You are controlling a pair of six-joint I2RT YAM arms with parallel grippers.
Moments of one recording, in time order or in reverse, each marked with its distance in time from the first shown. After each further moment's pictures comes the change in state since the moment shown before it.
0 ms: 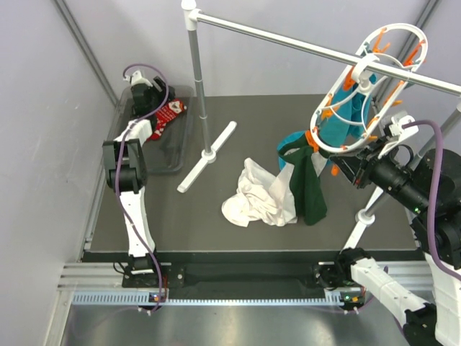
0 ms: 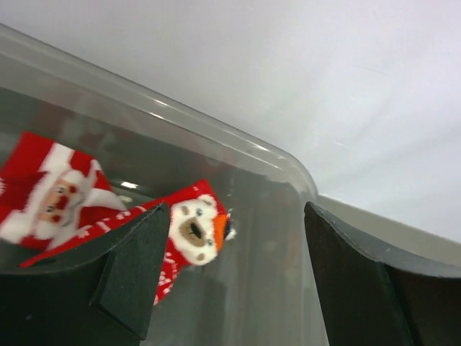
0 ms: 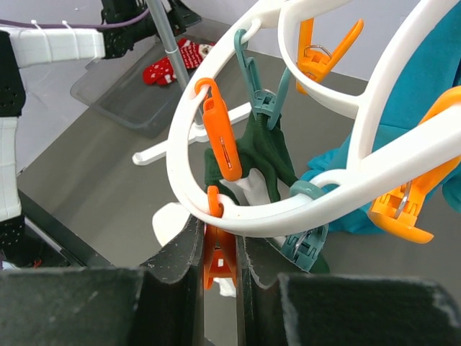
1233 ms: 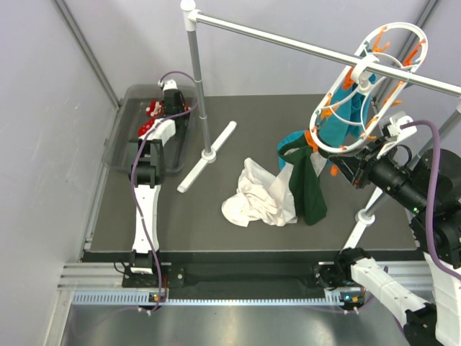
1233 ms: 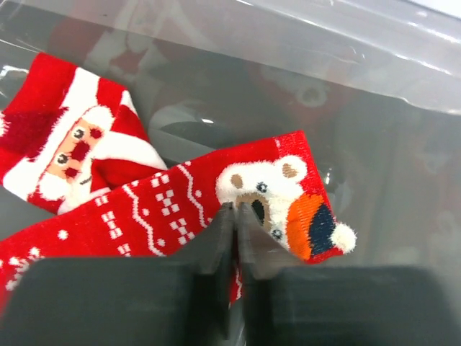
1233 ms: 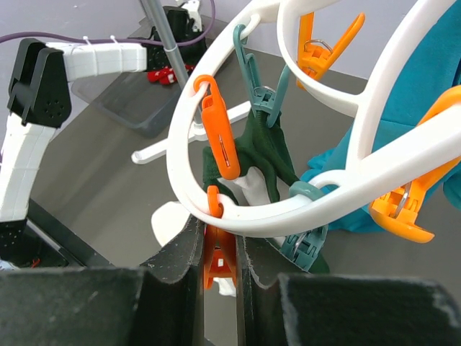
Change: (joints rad) left arm -0.142 0.251 0.281 -0.315 -0.380 0.325; right arm 0.006 -0.003 -0.012 0.003 0.002 -0.003
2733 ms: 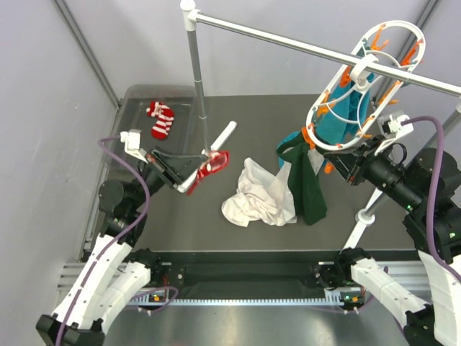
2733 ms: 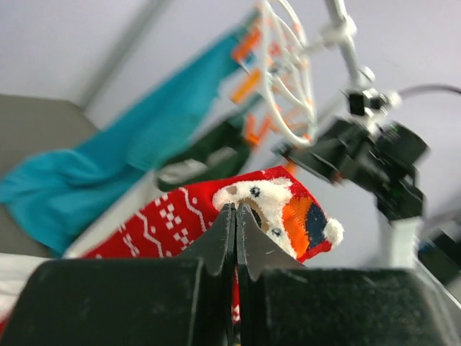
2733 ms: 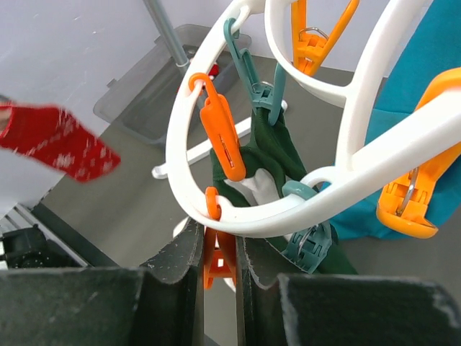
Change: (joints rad) left arm -0.214 -1.891 -1.394 0.399 0.801 -0.822; right arm 0.000 -0.013 -0.072 0.093 -0.007 0.107
